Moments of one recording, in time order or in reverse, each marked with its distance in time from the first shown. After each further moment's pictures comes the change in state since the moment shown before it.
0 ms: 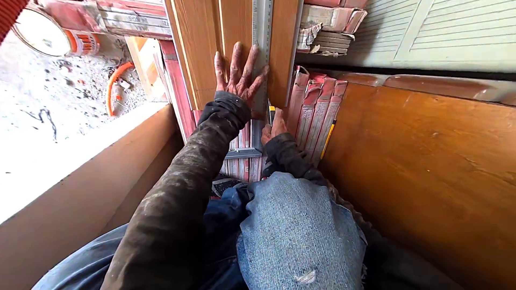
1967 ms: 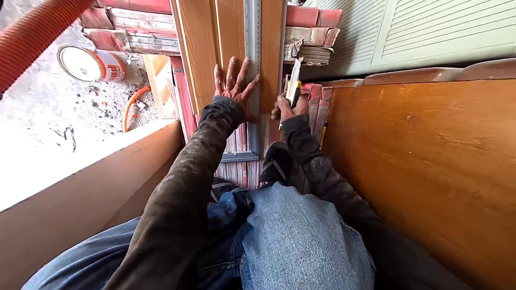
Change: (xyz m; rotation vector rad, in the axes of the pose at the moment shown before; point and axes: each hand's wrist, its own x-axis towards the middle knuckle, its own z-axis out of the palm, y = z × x) left_hand -0.003 0.002 0.000 0.065 -0.070 -0.038; right_hand 0.038 0.034 -0.040 0.709 0.259 -0.440
